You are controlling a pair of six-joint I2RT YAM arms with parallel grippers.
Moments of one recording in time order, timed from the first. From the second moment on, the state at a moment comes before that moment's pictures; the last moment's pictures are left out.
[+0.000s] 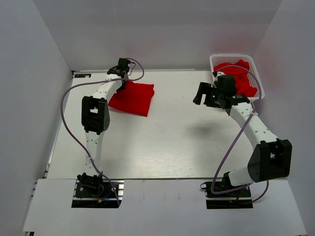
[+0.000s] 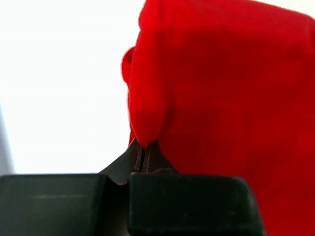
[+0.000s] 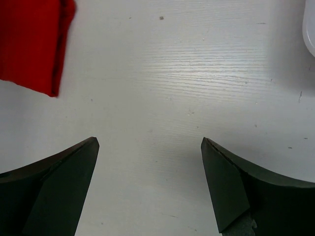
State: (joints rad) left arm -0.25 2.33 2.06 -0.73 -0.45 -0.01; right arm 0.22 1.40 1.14 -0.46 -0.16 0.31
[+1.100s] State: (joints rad) left arm 0.06 2.64 2.23 -0.01 -0.94 0.55; right arm 0.22 1.59 1.40 -0.57 -0.13 0.34
